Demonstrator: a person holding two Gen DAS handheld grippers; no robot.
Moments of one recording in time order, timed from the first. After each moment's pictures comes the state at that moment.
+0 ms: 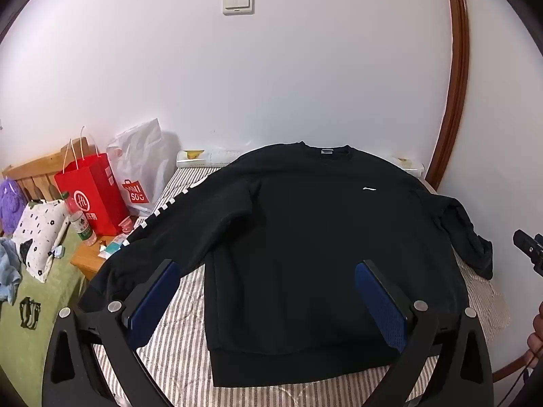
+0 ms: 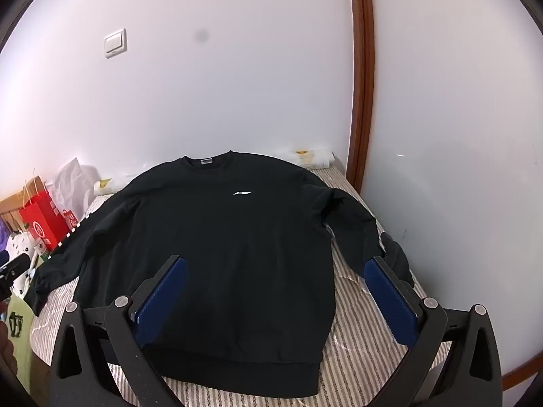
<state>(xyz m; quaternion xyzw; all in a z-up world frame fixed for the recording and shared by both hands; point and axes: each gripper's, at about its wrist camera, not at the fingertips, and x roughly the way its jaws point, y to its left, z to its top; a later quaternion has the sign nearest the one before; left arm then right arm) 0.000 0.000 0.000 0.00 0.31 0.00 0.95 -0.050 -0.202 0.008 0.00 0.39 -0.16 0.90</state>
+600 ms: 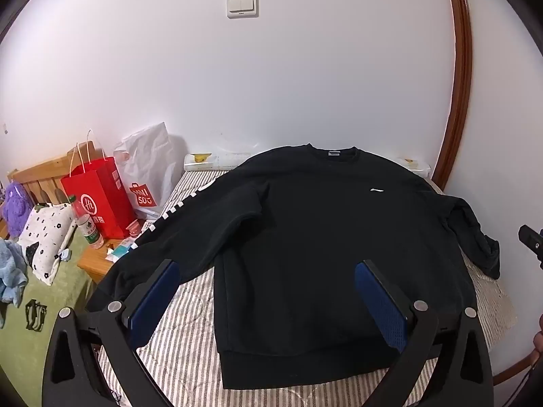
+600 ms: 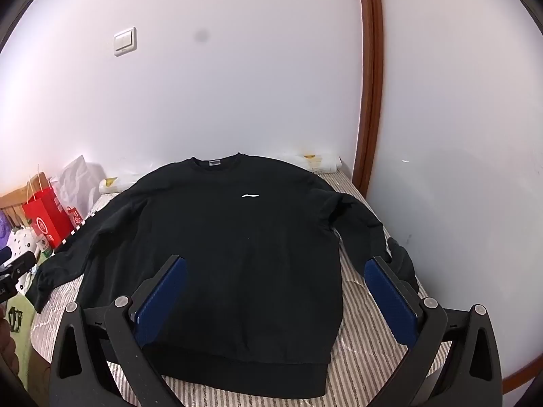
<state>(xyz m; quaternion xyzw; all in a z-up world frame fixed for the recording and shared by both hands) -0.002 0.004 -0.004 0.00 0.31 0.01 0.95 -0.044 -0.188 0.010 -0.01 0.39 -0.16 0.91</state>
